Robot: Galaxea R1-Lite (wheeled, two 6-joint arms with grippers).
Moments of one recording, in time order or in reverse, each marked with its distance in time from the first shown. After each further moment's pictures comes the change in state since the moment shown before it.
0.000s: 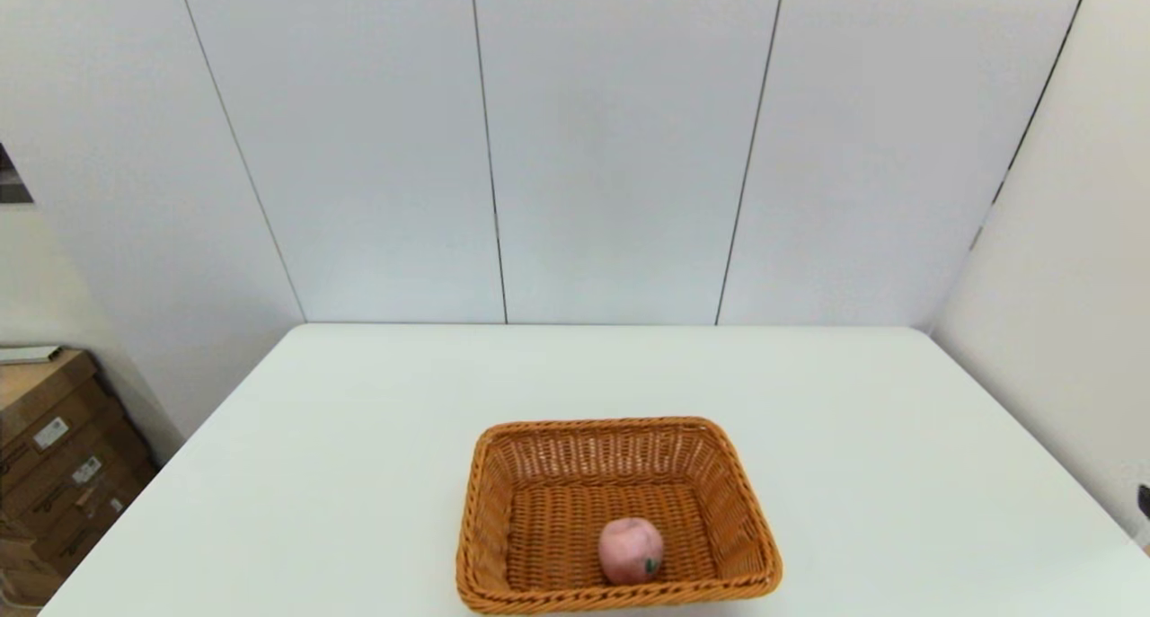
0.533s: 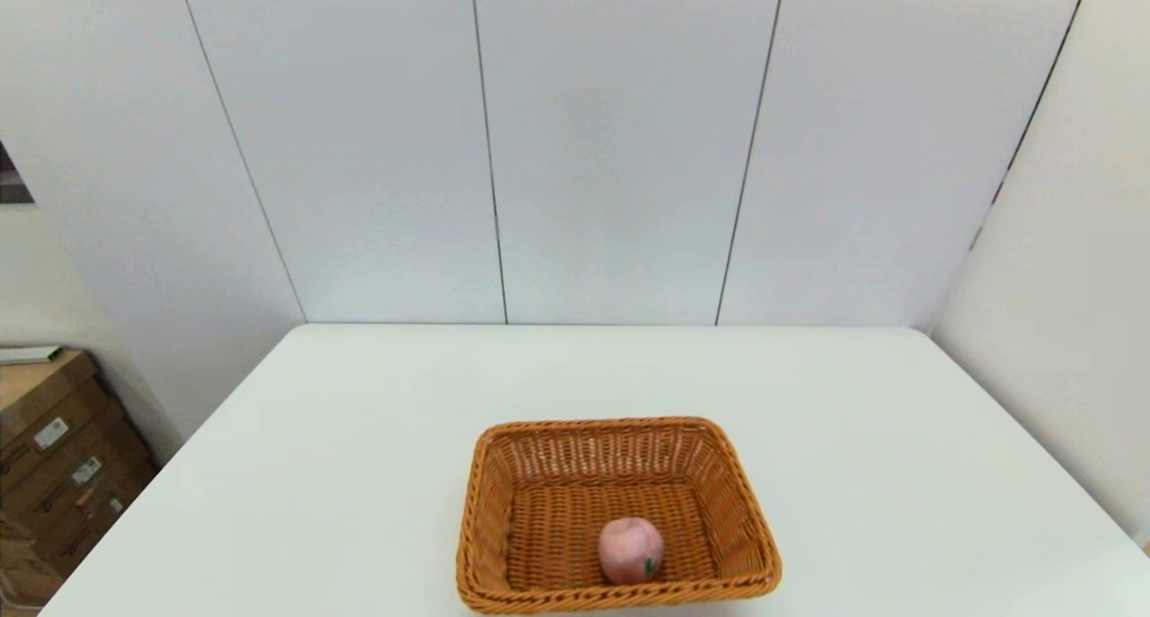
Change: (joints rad) left arm 0.000 0.000 0.000 0.000 0.000 -0.001; right arm -0.101 -0.383 0.187 -0.011 0.078 0.076
